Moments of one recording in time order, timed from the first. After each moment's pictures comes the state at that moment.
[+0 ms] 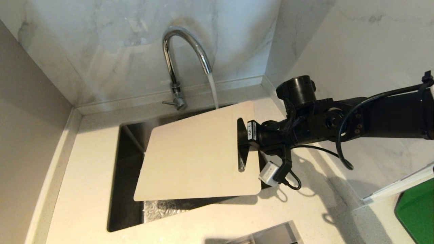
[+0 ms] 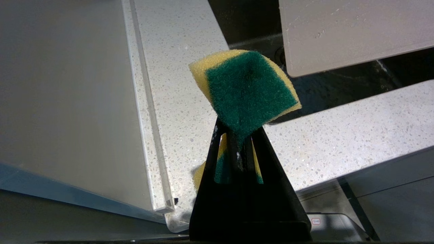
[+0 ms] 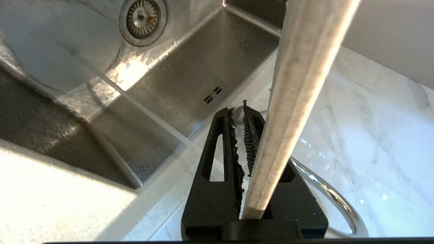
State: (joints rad) left arm 0.00 0.00 0.00 0.00 0.00 0.00; right arm 0.37 1.90 -1.46 0.15 0.57 -2.64
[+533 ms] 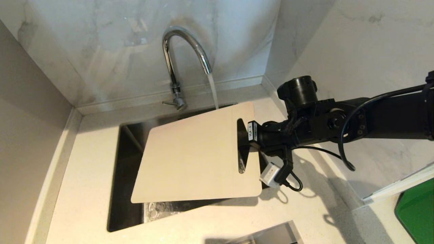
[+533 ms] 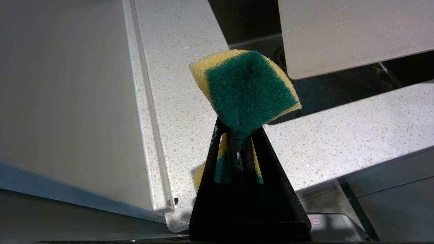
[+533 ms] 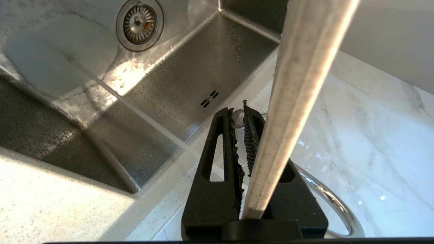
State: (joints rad) left arm 0.00 0.00 0.00 0.00 0.00 0.00; right arm 0.37 1.89 -1.44 0.15 0.59 -2.64
